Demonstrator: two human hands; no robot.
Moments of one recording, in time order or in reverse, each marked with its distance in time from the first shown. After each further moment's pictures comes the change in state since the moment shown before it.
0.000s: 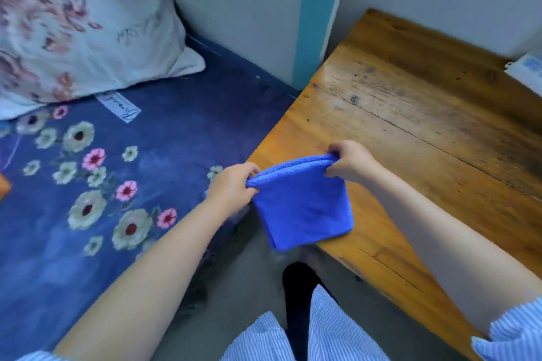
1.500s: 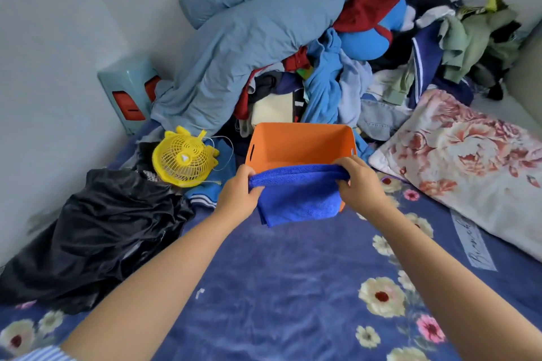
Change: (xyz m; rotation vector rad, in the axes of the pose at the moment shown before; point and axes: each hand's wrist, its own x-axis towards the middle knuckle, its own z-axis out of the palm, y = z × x) left_hand -0.374 -0.548 -0.304 -0.413 0.972 -0.763; right_hand -0.130 -0.710 0.355 -0.127 -0.080 -1.260
